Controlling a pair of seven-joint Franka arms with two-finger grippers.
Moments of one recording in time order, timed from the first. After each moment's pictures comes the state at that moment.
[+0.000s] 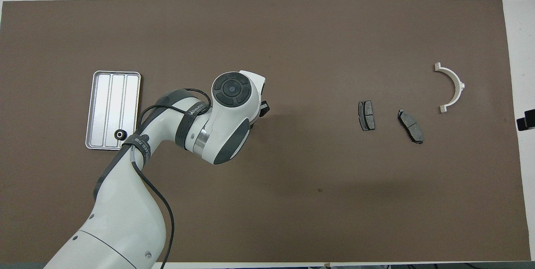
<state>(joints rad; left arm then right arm) -0.61 0.45 -0.03 -1.77 -0.03 2.20 -1.00 -0.14 -0.10 -0.02 -1.61 -0.03 1.43 -0.13</state>
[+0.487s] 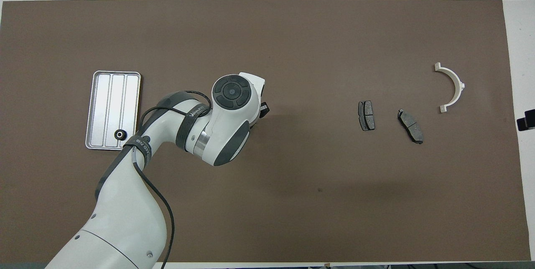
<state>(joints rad) -0.61 0.45 -0.03 -1.79 -0.03 2.22 -1.00 -0.14 -0.10 -0.02 -1.61 -0.03 1.43 -0.13</state>
